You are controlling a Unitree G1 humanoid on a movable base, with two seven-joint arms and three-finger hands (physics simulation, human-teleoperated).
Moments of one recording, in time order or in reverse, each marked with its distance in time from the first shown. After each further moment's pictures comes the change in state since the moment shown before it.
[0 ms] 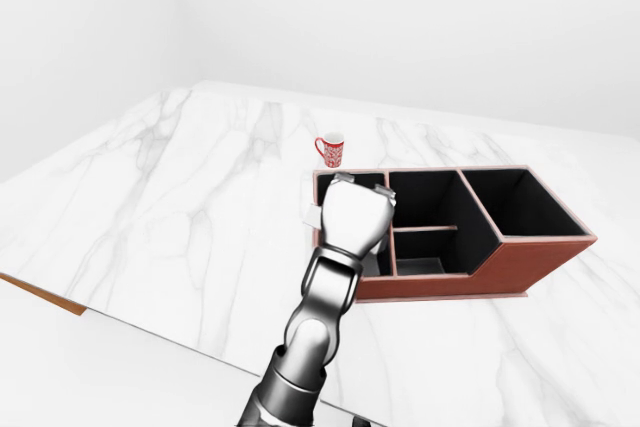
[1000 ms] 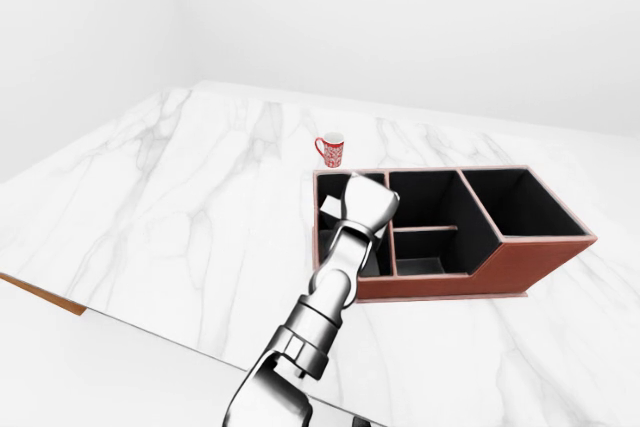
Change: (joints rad) left arm -0.341 -0.053 0.129 0.637 0.006 0.049 0.108; right arm -0.002 -0.004 0.003 0.006 0.000 0.000 -0.002
